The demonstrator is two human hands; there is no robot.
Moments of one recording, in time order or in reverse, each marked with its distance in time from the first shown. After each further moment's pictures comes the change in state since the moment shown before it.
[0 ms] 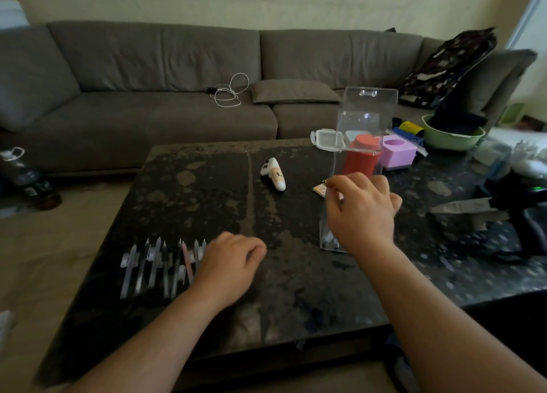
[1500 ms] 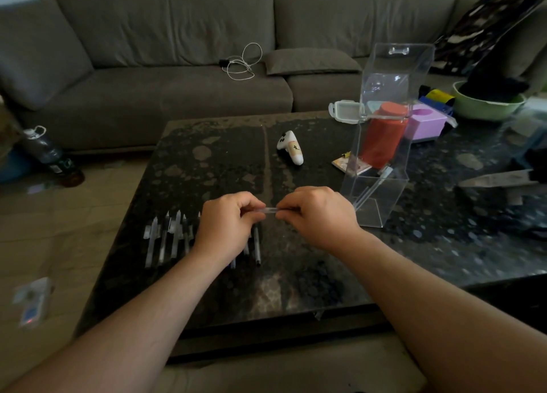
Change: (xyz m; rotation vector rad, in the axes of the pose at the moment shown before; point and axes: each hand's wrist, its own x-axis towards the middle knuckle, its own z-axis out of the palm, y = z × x) left_hand 0.003 -0.016 -0.019 -0.268 0.225 -0.141; right_hand -0.027 -0.050 0.054 0.225 -0.420 -0.339
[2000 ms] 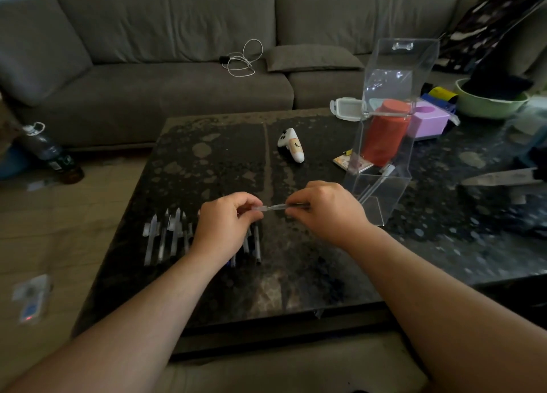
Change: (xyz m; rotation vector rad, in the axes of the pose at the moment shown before) left_hand 0.001 -0.007 0.003 -0.012 -0.038 -0.104; right_hand 0.005 0.017 -0.001 0.015 -0.044 0.010
